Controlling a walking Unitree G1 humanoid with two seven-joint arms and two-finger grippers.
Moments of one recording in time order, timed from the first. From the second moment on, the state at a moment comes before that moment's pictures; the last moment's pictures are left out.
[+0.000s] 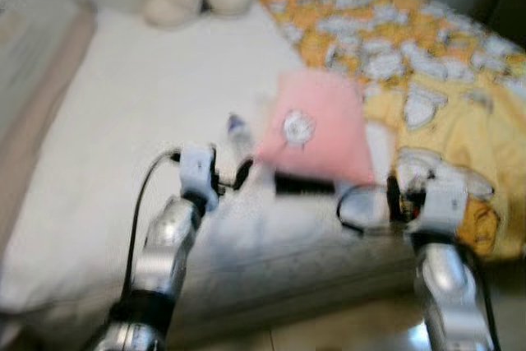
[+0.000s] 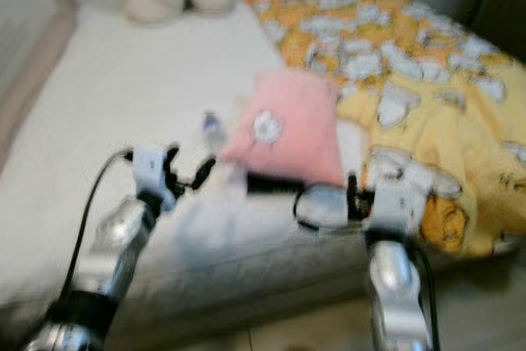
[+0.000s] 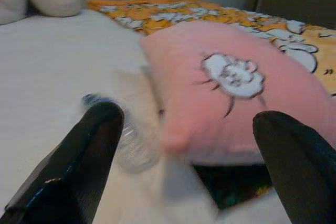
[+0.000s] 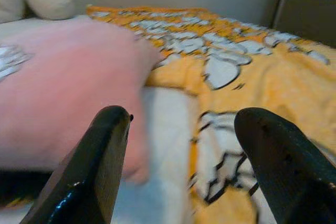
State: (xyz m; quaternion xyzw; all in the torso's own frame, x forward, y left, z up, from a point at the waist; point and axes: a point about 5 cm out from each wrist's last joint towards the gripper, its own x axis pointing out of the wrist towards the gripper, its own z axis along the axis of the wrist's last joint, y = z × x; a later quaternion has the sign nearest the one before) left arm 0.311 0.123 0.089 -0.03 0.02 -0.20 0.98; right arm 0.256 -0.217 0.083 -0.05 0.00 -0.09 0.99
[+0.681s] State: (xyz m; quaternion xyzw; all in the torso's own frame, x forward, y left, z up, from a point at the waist) left arm 0.377 0.077 0.139 -0.04 0.07 -0.24 0.97; right arm 0.285 -0.284 0.105 0.14 0.04 -0.17 0.97
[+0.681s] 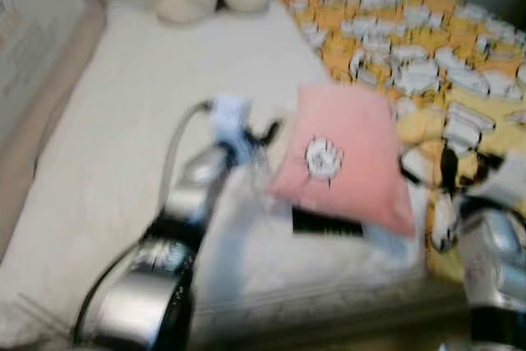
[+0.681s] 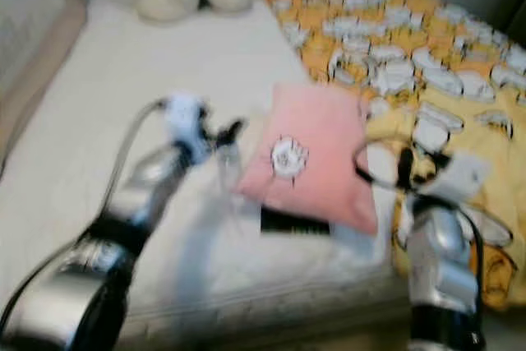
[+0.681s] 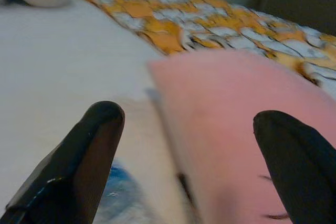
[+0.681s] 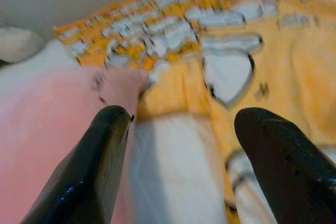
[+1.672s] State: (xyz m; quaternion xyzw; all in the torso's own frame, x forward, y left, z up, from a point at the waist) left arm 0.366 0.047 0.099 -0.12 0.20 -0.22 0.95; right arm 0.348 -0.232 0.083 0.10 0.15 0.02 0.98
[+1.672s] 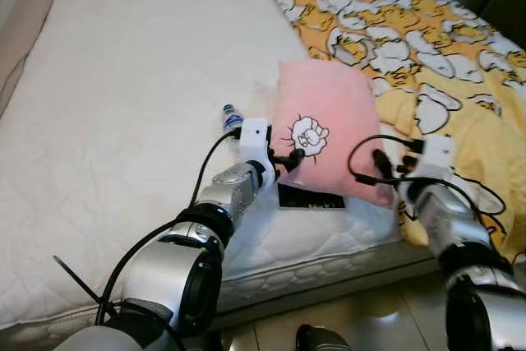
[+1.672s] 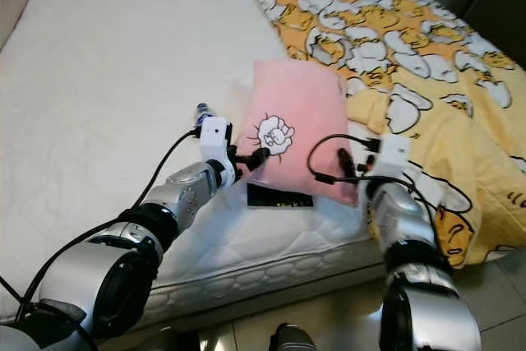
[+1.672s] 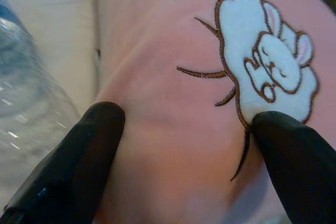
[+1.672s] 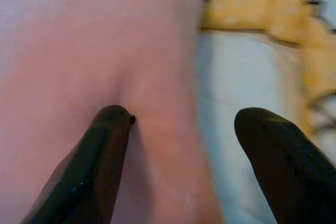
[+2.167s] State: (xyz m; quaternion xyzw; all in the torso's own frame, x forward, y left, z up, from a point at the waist) left arm 0.363 0.040 0.096 -0.12 0.20 -0.22 0.95; right arm 0.348 -0.197 0.063 0.19 0.17 0.05 0.97
